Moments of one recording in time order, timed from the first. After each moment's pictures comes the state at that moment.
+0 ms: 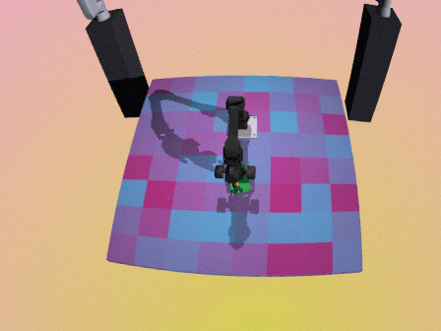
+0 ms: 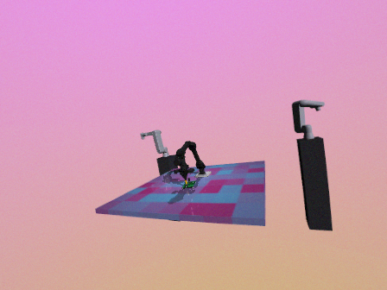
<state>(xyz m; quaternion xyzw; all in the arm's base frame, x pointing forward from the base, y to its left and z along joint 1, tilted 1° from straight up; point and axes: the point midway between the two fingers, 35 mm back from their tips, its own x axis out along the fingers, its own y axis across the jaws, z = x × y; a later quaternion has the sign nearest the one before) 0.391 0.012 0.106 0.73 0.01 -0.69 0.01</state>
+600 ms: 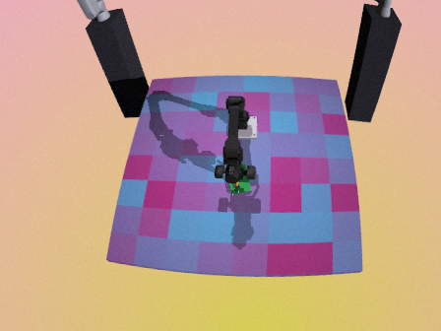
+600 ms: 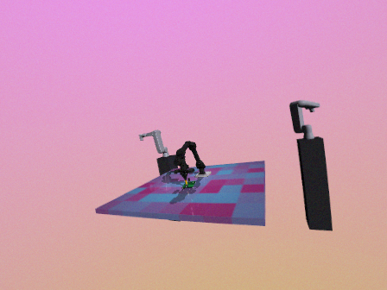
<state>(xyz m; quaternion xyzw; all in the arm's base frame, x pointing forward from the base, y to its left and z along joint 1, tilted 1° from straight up) 0.391 0.012 0.105 0.73 0.01 -0.69 0.01</state>
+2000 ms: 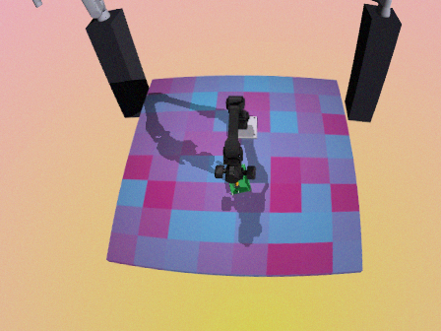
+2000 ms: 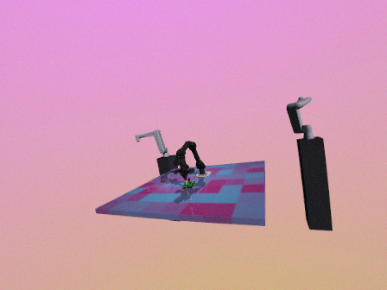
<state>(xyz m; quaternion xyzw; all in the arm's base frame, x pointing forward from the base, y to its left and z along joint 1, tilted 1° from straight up) 0.390 0.012 0.102 0.73 0.01 -0.69 0.01</state>
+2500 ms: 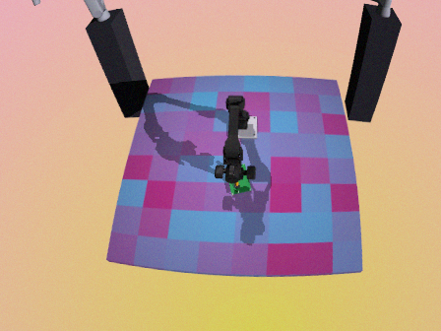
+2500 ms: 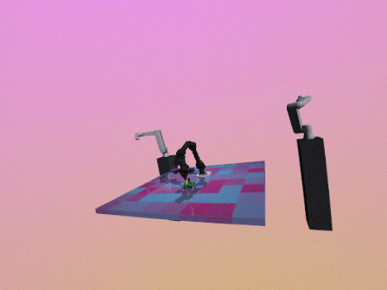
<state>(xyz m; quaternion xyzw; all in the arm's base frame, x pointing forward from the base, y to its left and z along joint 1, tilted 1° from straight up) 0.390 0.012 0.101 0.73 0.01 -0.69 0.01</state>
